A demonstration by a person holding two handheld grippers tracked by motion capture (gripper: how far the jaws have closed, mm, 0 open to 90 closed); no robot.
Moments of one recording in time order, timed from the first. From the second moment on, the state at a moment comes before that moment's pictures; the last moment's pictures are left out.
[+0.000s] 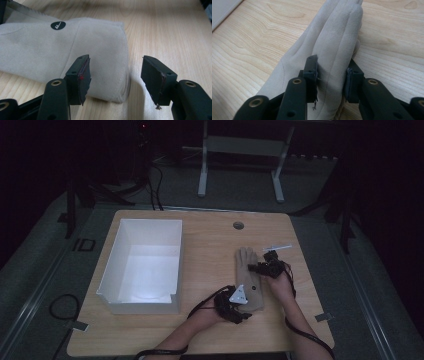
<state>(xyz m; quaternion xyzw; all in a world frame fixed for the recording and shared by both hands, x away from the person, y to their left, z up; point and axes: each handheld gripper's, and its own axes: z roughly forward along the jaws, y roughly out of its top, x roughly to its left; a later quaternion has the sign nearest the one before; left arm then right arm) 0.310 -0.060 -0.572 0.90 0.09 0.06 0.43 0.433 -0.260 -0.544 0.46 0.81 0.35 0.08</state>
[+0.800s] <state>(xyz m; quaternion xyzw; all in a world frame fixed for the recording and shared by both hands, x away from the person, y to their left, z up) 0.334 -0.058 -0.560 0.90 0.15 0.03 0.41 0.428 -0.256 -0.534 0.47 0.80 0.37 0.09</state>
